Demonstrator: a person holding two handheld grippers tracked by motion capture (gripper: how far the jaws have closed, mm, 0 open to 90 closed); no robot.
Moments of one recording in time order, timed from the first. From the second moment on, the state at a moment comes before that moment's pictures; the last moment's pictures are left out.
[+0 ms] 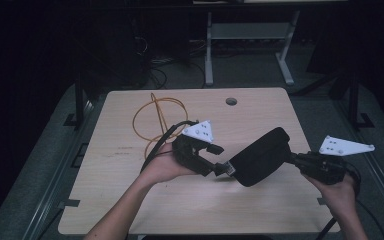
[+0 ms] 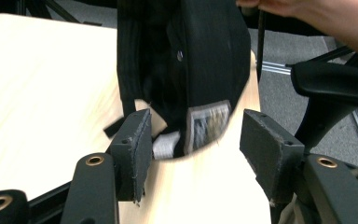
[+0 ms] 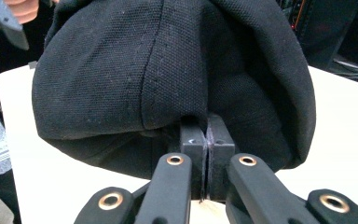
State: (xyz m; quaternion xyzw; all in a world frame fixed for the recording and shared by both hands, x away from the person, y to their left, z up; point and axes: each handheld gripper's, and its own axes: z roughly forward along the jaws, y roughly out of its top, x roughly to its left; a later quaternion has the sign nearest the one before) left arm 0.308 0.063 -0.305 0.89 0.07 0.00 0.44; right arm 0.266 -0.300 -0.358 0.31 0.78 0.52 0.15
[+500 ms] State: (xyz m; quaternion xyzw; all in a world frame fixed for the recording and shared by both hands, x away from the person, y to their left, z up) left arm 0.294 0.088 -0.330 0.90 0.08 0.03 0.42; right arm 0.285 -0.307 -0.337 0.30 0.78 0.52 0.15
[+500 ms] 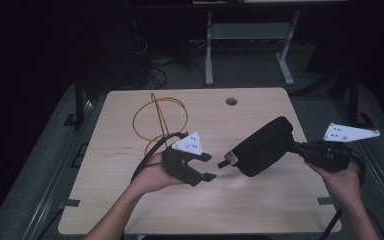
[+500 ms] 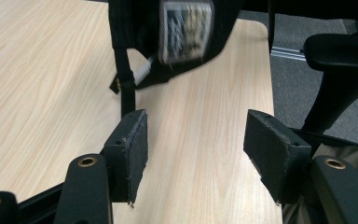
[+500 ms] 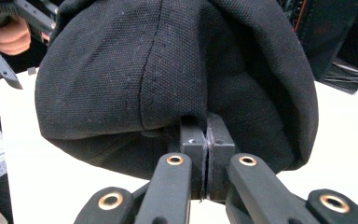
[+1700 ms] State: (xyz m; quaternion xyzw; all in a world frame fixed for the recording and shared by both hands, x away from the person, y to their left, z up) left arm 0.271 0.133 -0.380 0.91 0.11 0.09 0.39; right arm 0.330 -0.277 -0.273 0.27 0.79 0.53 0.15
